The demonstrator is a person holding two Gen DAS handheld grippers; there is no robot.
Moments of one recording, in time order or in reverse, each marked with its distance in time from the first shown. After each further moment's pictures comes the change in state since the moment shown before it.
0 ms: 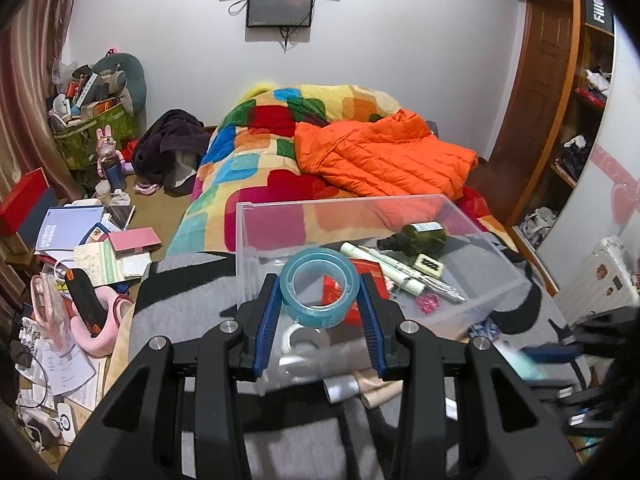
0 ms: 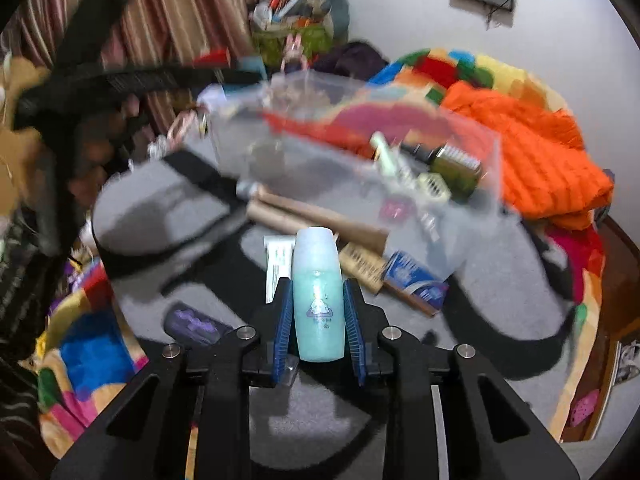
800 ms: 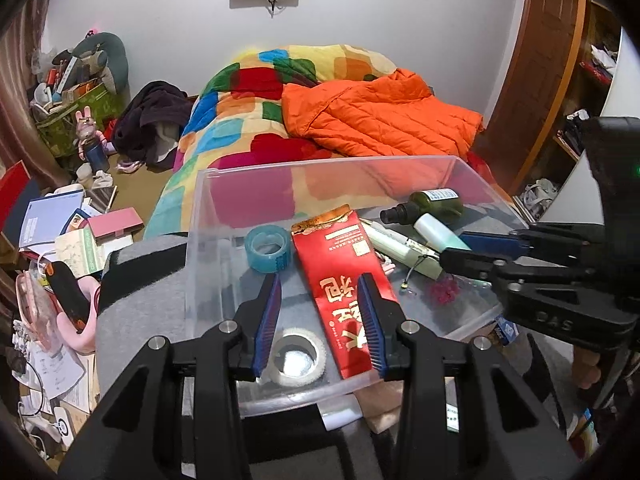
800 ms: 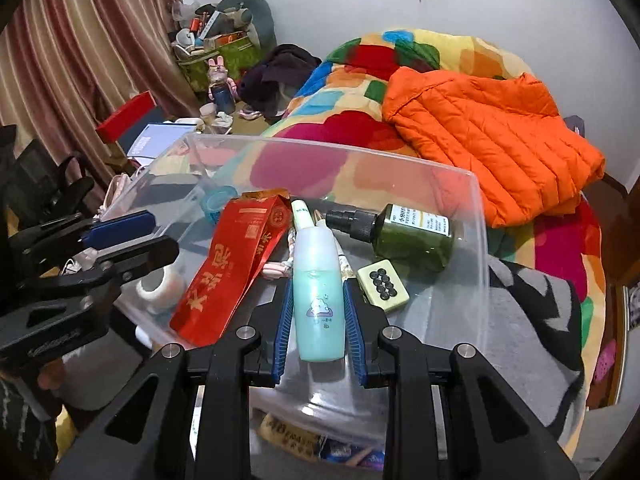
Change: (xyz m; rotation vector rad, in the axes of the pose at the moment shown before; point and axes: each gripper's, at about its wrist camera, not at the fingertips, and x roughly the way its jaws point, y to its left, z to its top) left arm 0.057 -0.006 -0.002 0.031 0.119 -0.032; right arm 0.092 -0.063 0.076 0.233 0.047 -0.089
